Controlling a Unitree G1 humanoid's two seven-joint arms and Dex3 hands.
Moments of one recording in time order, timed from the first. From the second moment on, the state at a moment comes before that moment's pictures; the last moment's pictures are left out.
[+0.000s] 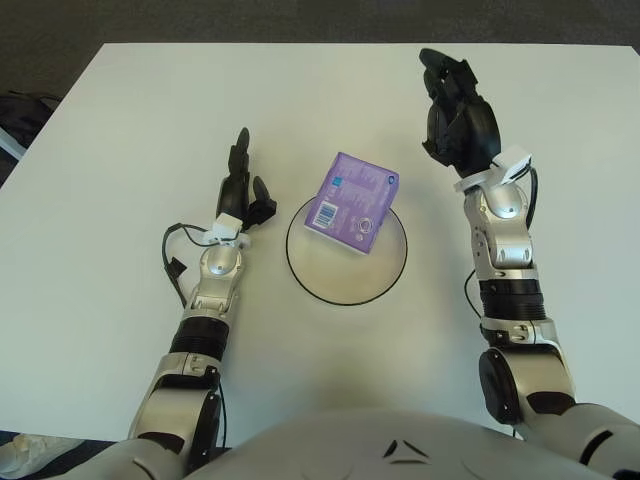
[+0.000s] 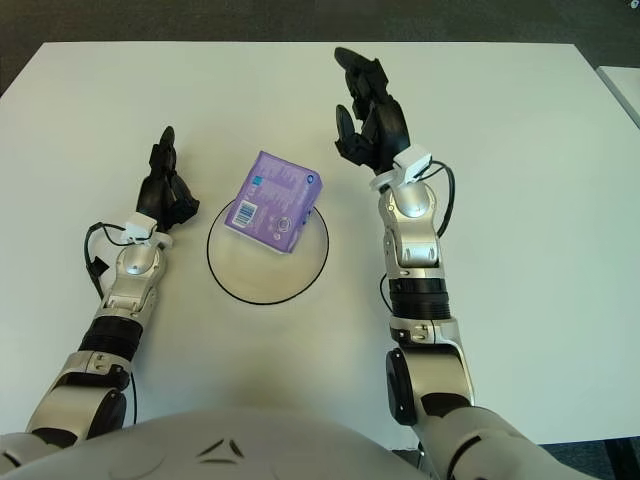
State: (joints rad) left arm -0.25 0.12 0.02 0.44 0.08 -0.47 0.08; right arm -0.44 -0.07 -0.08 0.09 0.04 -0.17 0.14
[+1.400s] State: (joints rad) left arm -0.22 0.11 0.01 0.40 0.09 -0.46 0.08; right arm -0.14 0.01 -0.02 0.12 -0.03 -0.27 0.00
